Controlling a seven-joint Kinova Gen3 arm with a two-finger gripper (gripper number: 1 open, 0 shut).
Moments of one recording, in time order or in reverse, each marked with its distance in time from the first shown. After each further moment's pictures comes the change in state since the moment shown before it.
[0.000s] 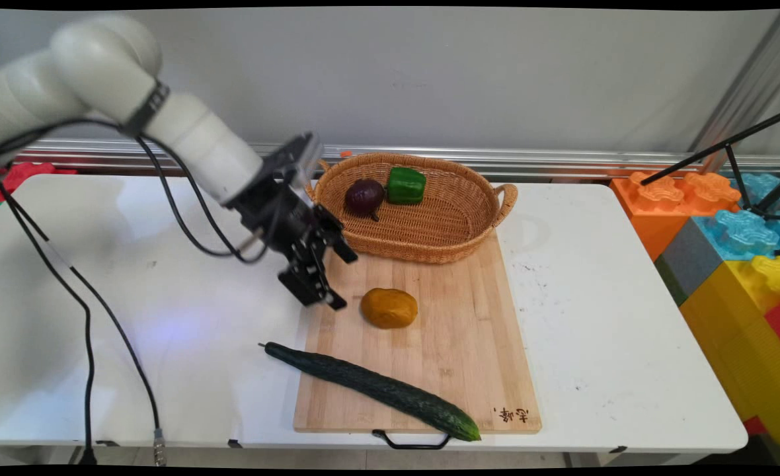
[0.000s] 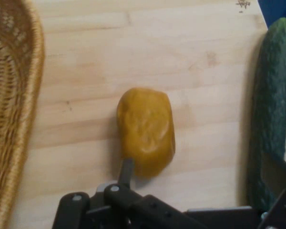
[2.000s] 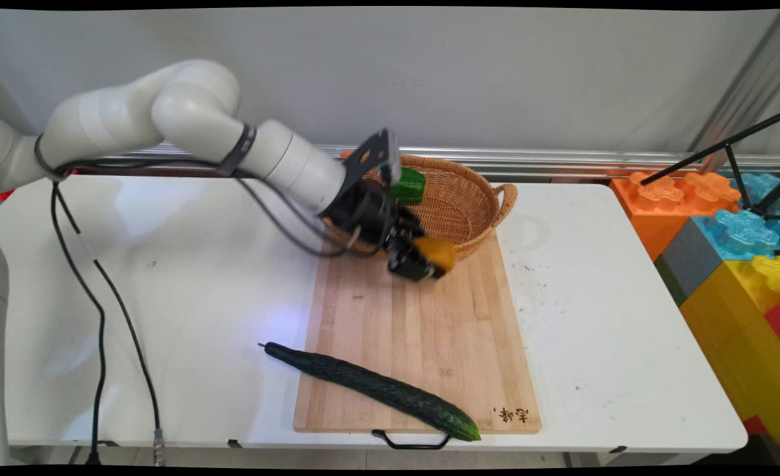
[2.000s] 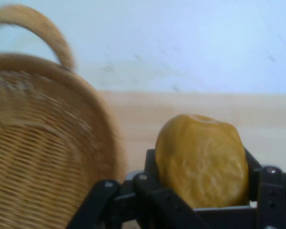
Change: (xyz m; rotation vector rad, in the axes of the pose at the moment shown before) arm 0.061 -0.026 0.070 0.171 0.177 -0.102
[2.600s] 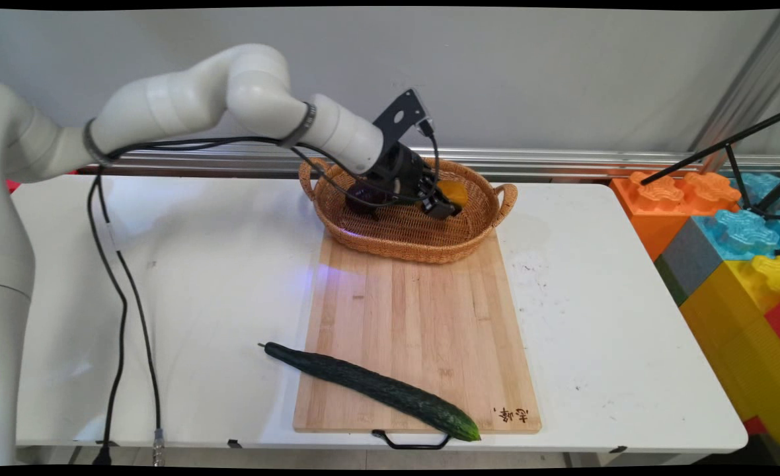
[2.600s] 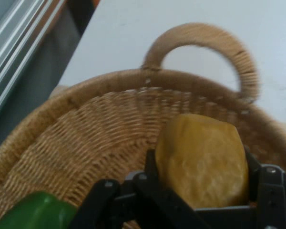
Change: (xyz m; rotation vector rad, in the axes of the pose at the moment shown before) arm 0.021 -0.083 0.047 0.234 -0.007 -0.089
